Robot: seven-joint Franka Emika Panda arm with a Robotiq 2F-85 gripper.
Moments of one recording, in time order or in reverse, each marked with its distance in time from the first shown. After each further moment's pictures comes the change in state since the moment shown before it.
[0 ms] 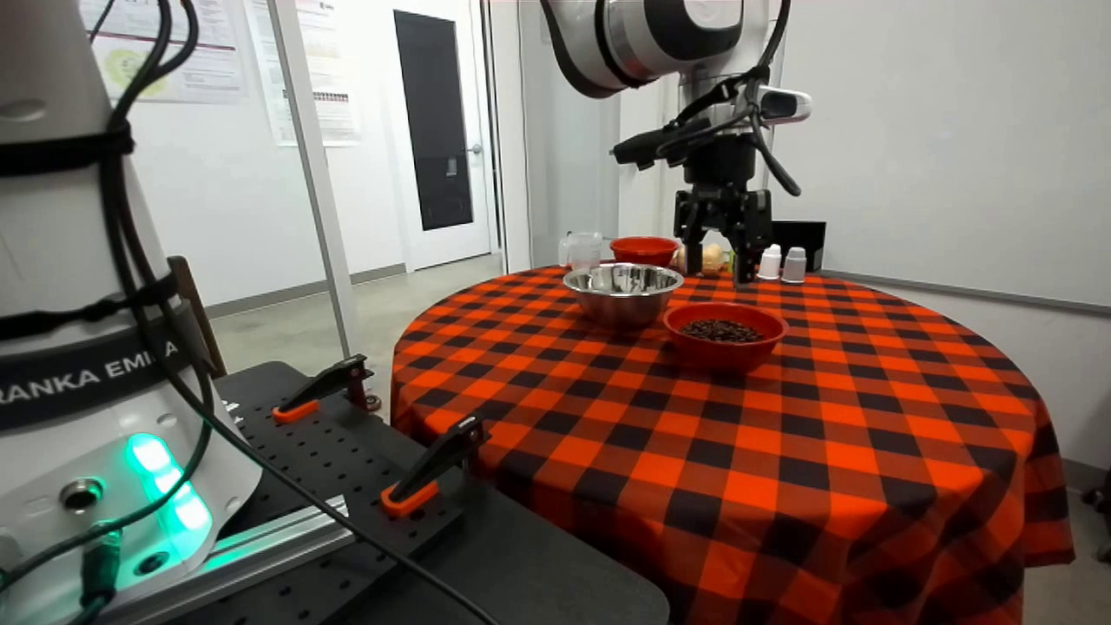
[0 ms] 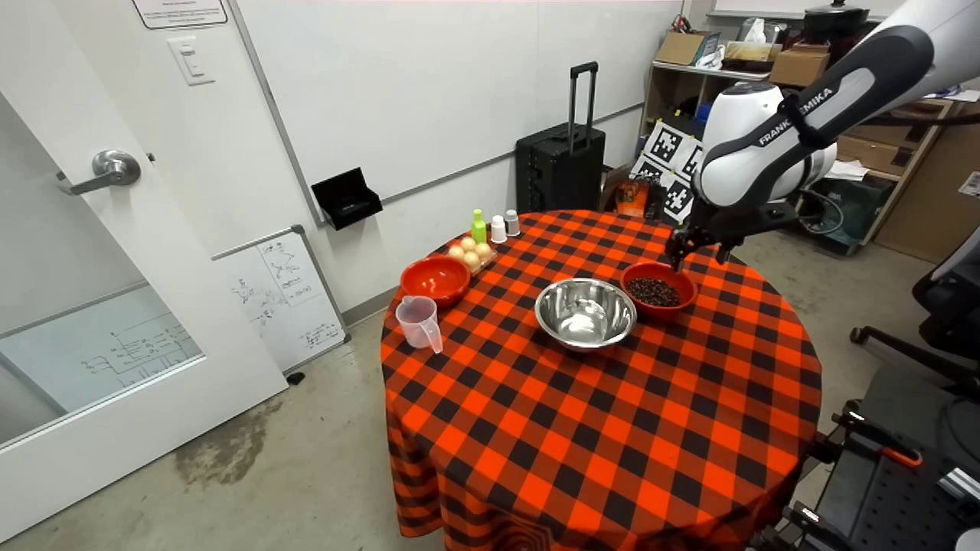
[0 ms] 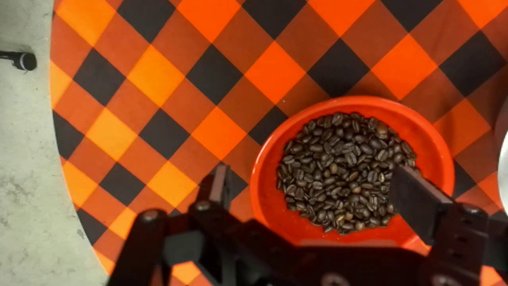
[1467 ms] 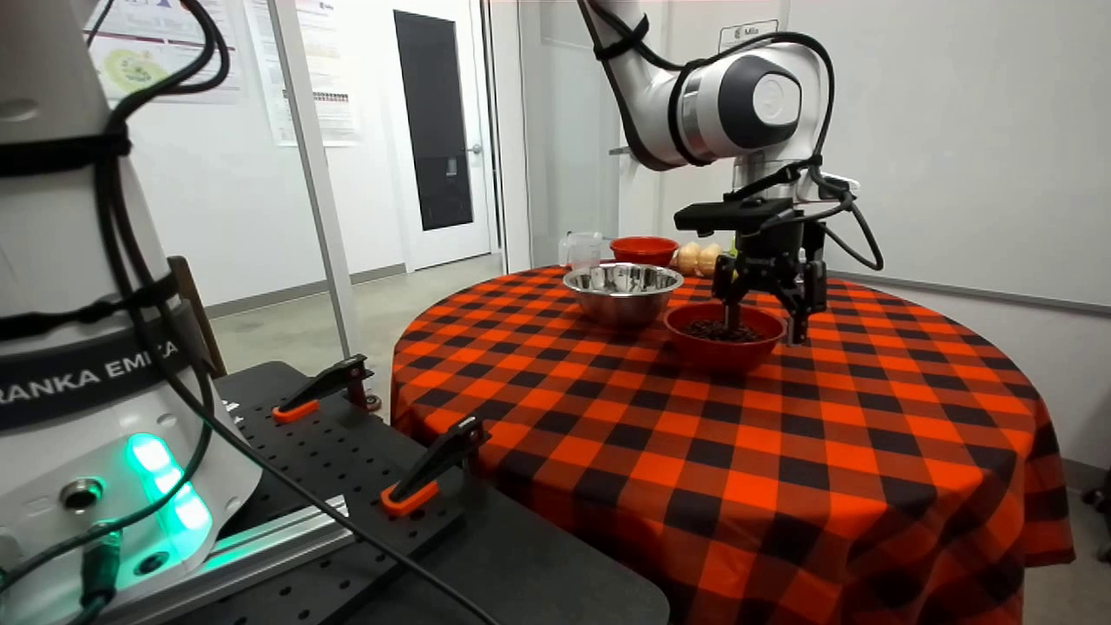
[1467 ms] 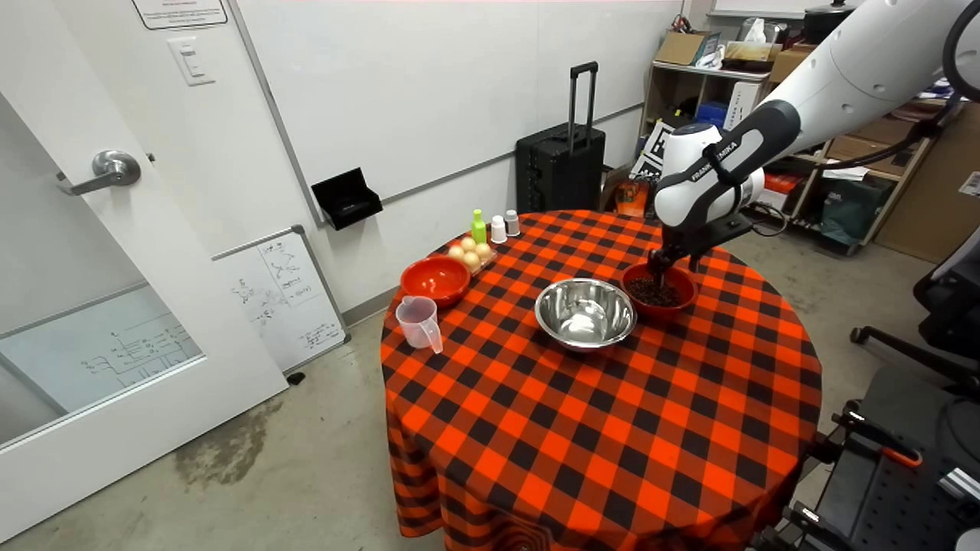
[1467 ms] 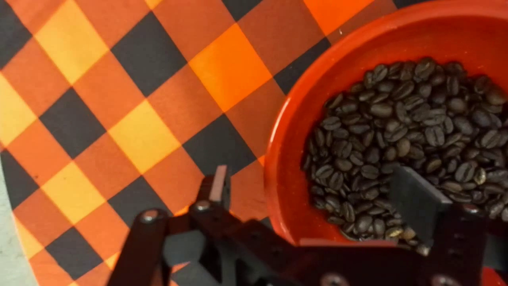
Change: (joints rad) arm -0.038 0.359 0.003 0.360 0.019 -0.088 -0.216
